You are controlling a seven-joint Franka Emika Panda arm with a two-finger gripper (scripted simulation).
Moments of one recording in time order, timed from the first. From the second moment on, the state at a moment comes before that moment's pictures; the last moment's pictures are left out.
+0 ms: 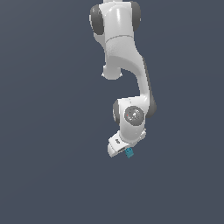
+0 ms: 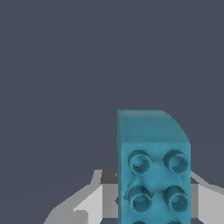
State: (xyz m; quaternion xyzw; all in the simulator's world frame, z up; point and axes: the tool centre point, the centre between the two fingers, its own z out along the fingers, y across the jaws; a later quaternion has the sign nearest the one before) arm 0.077 0.074 0.022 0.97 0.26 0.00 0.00
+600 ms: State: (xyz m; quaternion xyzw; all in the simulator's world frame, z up) arm 0.067 0.071 0.045 0.97 0.26 0.00 0.00
